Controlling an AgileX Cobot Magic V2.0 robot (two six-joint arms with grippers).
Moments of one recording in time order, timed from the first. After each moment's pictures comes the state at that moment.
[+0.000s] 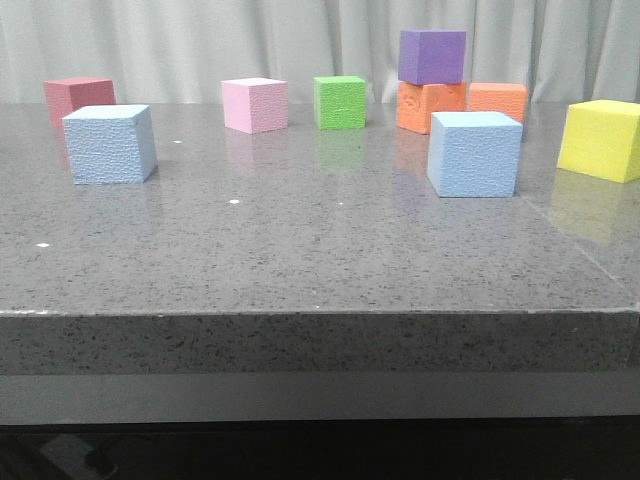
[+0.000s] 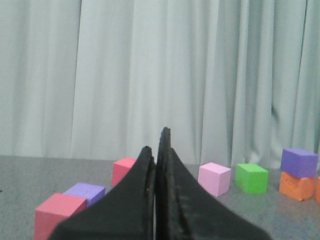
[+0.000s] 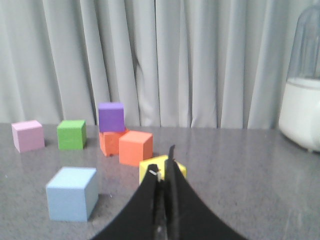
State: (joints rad) left arm -0.07 0.02 -0.37 -0.09 0.18 0.01; right arm -0.02 0.01 -0.31 0.09 0.22 -0.04
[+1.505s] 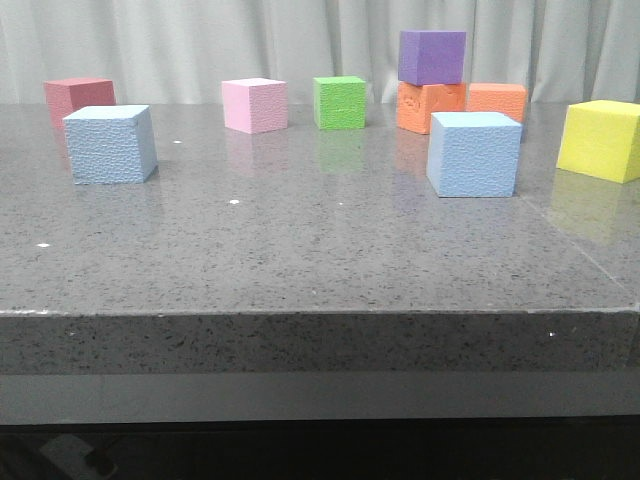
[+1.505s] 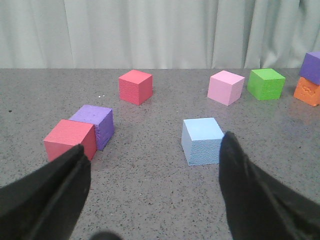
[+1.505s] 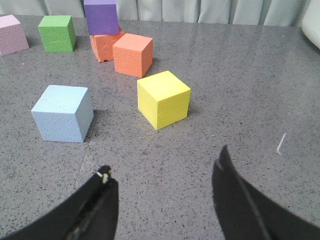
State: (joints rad) left arm -0.07 0.41 -0.70 -0.03 0.57 0.01; right arm -0.02 0.44 -0.58 0.06 0.52 -0.03
